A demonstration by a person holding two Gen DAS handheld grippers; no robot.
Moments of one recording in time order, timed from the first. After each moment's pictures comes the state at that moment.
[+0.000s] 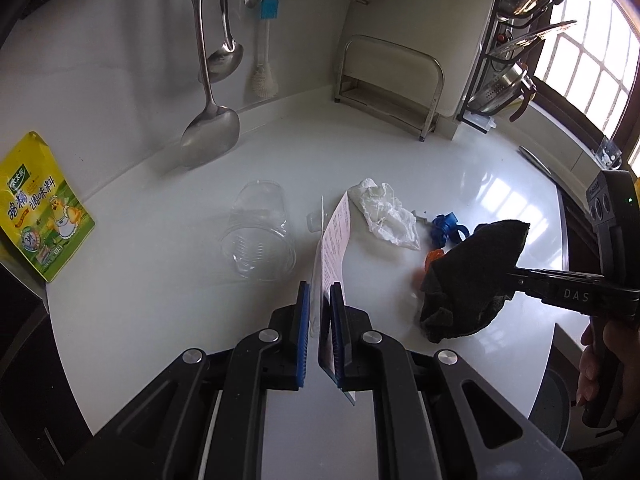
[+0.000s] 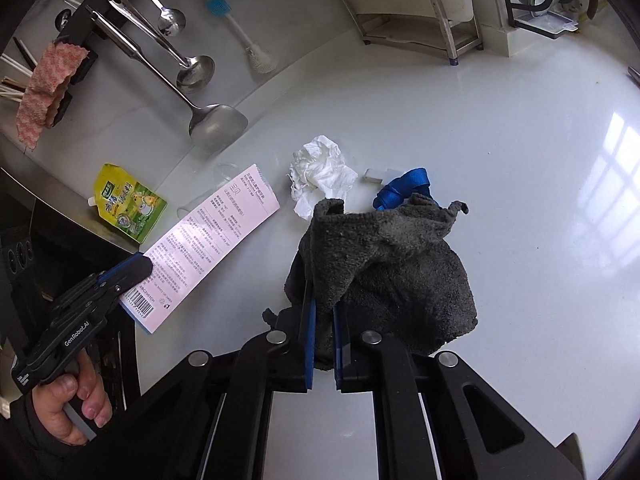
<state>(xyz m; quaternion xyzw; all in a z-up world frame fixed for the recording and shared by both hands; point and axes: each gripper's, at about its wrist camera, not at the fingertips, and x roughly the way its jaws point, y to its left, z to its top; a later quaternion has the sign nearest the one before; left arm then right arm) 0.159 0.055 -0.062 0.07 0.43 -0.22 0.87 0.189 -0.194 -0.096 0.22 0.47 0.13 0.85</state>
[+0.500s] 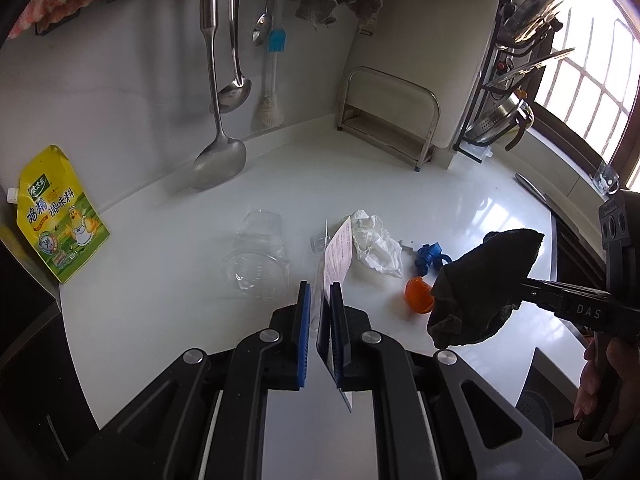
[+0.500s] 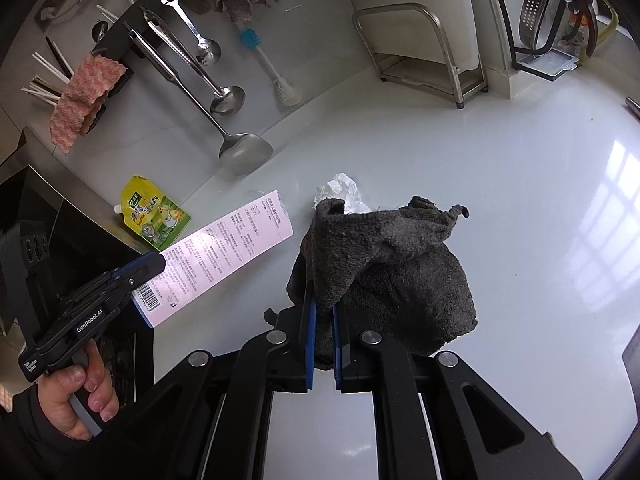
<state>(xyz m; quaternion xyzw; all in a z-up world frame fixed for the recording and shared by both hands) 0.144 0.053 -0.028 0.04 0.41 -0.21 0.89 0.164 -0.210 -0.057 0.21 0.42 0.15 0.87</state>
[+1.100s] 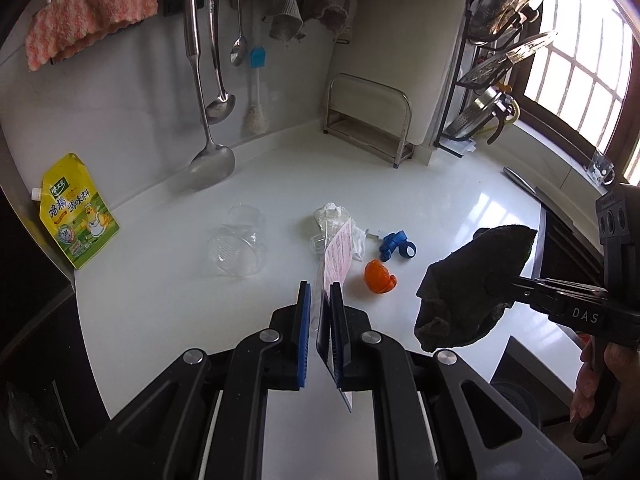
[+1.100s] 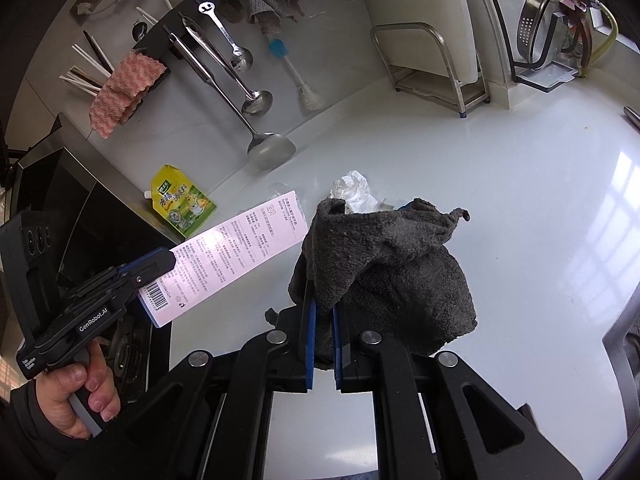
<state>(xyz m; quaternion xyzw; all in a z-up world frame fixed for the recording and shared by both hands) 0.079 0.017 -0.004 0.06 0.40 -0.19 0.90 0.112 -0.236 -0.043 0.19 0.41 0.19 0.87</state>
